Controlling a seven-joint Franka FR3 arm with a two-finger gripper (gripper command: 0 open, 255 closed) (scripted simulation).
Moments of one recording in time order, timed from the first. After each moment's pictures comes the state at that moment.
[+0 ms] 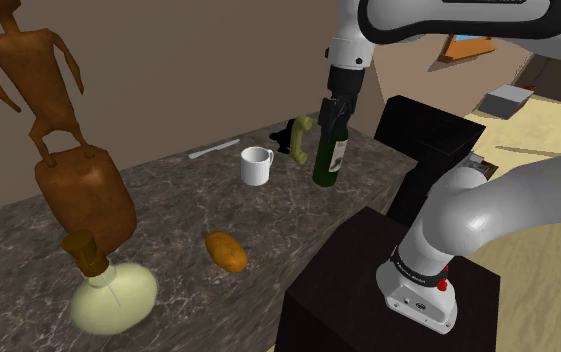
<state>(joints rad) 0.02 -0.74 0.02 -2.41 0.10 1.61 -0.01</state>
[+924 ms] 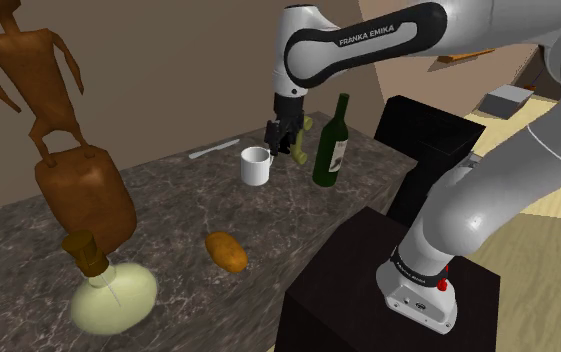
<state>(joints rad) 0.03 -0.34 0.09 -2.32 0.08 1.97 0.02</state>
